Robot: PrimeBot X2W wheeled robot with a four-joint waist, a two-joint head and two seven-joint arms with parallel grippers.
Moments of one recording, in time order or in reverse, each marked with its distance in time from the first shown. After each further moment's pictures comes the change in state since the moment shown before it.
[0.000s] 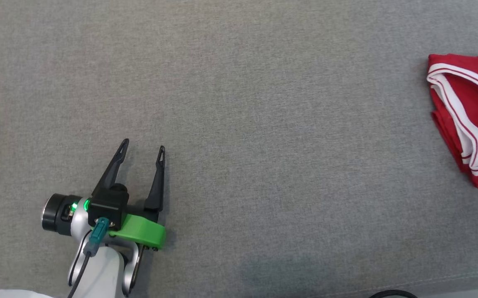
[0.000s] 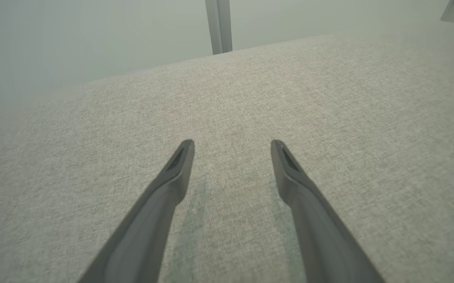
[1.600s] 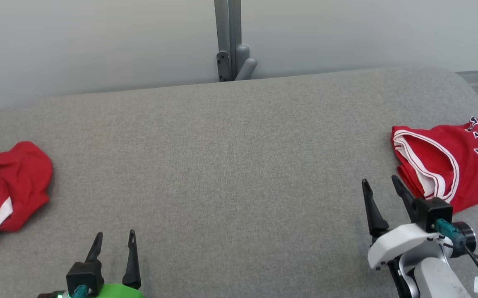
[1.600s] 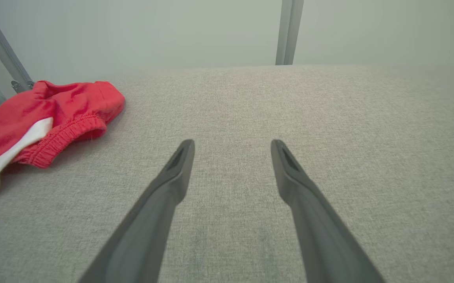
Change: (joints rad) left arm 0.241 -0.034 0.132 0.126 -0.098 0.049 0.000; right arm 0.653 0.430 0.280 -0.690 0.032 0.000 -0.001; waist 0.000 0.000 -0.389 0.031
